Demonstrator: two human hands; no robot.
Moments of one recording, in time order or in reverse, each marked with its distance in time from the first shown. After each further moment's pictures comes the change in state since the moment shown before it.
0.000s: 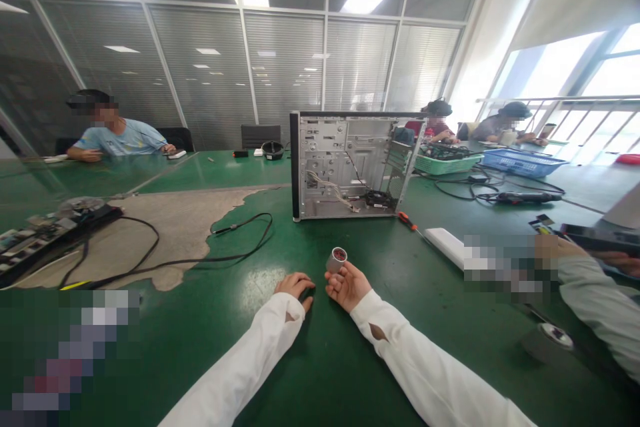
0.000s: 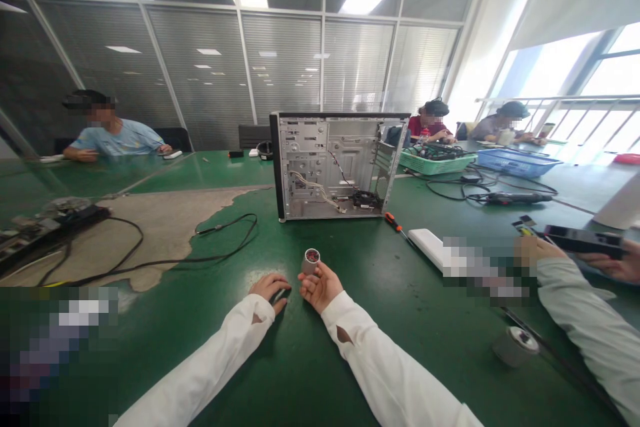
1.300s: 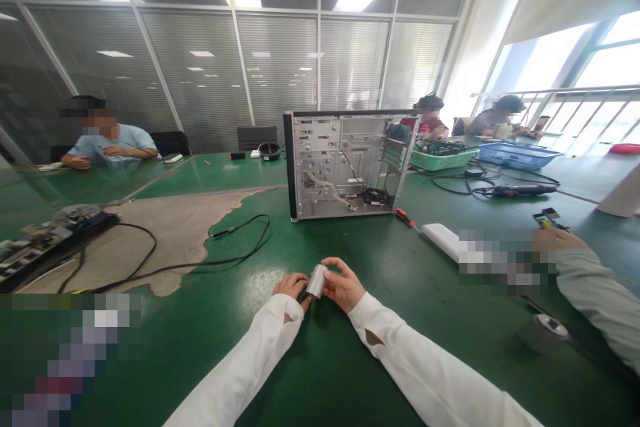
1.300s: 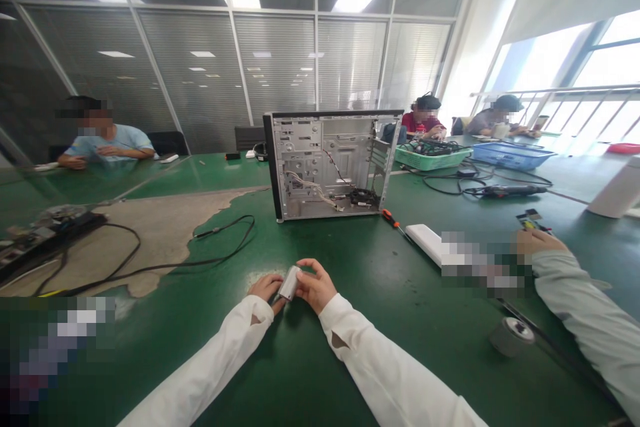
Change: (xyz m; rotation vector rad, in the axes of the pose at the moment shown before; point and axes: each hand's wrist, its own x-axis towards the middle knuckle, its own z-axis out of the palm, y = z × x) left_hand 0.009 -0.015 0.009 0.107 -0.117 -0.061; right_hand 0.003 0.015 -0.002 -0.300 -0.197 -0.259
